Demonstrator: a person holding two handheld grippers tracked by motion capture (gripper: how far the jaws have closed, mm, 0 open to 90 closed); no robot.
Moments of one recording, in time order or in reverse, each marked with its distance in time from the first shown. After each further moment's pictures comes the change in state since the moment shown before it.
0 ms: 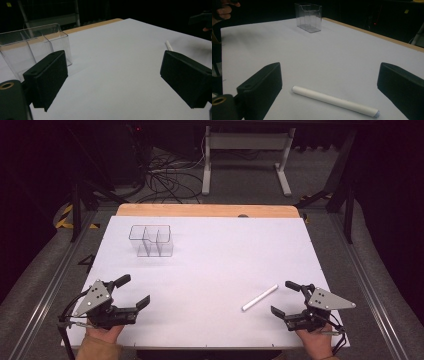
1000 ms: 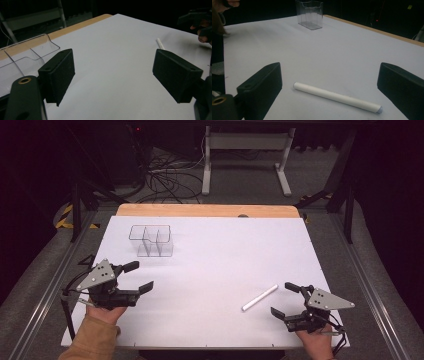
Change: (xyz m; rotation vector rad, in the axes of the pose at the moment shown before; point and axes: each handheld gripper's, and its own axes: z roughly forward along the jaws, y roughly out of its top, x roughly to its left) left arm 0.023 0.039 0.018 0.065 -0.116 0.072; right arm -0.001 -0.004 0.000 0.014 0.009 0.018
